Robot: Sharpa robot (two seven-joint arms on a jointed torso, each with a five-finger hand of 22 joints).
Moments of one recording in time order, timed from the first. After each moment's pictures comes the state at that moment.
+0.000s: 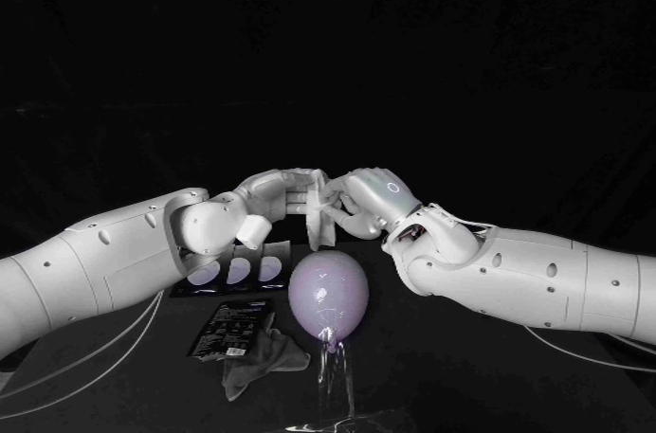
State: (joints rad) left arm 1.35 -0.58 -0.05 1.16 0.19 0.17 0.07; left_hand 1.30 0.04 0.93 0.14 0.05 0.26 0.14 1.17 0.56 0.73 0.25 0.08 0.07 0.73 0.20 0.29 0.08 0.19 0.92 0.29 0.14 0.09; right arm 1.34 -0.62 -0.17 1.45 -1.62 -0.78 -0.11; right_hand 1.36 -0.09 0.56 0.05 0.05 1.06 0.09 0.33 0.40 1.43 0.01 1.36 1.31 1.47 -0.05 1.57 1.31 0.07 1.47 0.07 1.32 1.31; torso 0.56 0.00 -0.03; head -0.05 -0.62
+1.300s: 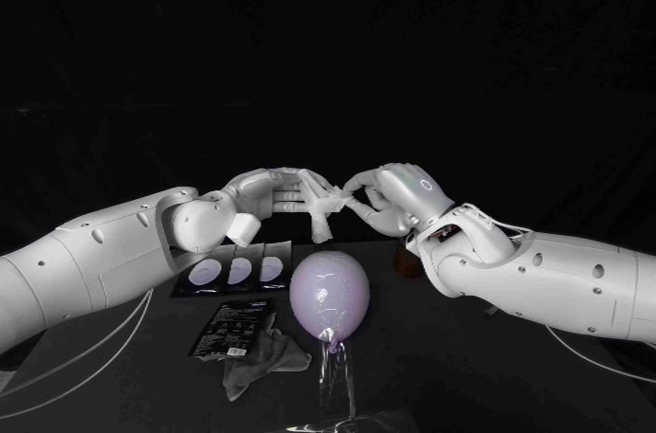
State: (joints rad) left arm 1.35 -0.59 -0.05 1.11 0.17 0.17 0.07; left_hand 1.31 0.04 0.93 0.14 0.05 0.27 0.14 1.16 0.56 0.73 0.25 0.09 0.07 0.73 0.20 0.28 0.08 0.19 0.91 0.29 0.13 0.08; right arm 1.35 -0.74 -0.17 1.52 -1.54 -0.84 0.00; right_hand 1.35 -0.09 0.57 0.05 0.04 1.04 0.09 0.36 0.42 1.43 0.01 1.34 1.31 1.47 -0.05 1.57 1.31 0.05 1.47 0.06 1.33 1.31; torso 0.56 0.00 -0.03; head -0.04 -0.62
